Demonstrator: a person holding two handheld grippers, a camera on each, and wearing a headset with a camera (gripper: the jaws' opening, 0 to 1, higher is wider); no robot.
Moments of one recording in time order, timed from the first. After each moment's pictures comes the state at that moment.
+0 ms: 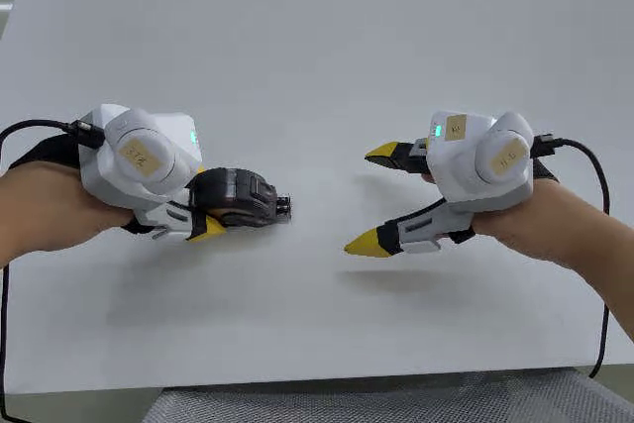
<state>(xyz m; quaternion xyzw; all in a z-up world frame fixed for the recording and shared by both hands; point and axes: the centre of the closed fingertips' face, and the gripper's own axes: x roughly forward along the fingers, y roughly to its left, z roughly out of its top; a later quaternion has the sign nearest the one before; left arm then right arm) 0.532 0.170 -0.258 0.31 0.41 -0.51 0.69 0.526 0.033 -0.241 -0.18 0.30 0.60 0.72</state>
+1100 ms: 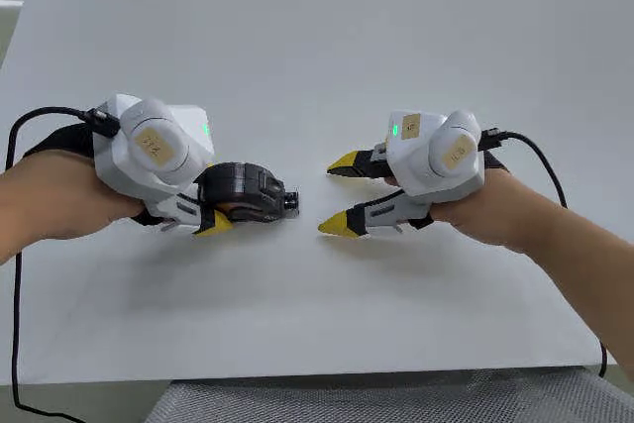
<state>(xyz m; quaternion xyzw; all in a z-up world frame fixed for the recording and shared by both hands) 0.530 0.171 -0.259 0.31 0.42 -0.51 0.68 0.527 0.076 -0.257 -0.18 0.28 0.63 0.70</state>
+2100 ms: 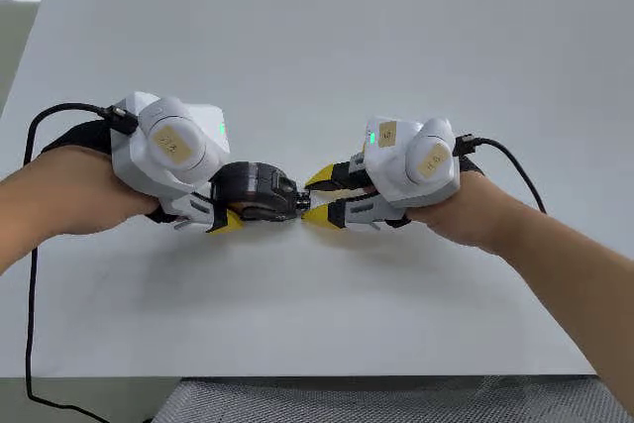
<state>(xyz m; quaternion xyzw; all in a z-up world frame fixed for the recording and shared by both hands) 0.531 0.172 -0.260 0.32 0.42 -0.51 0.68 0.528 0.111 -0.266 -0.18 0.25 0.66 0.68</state>
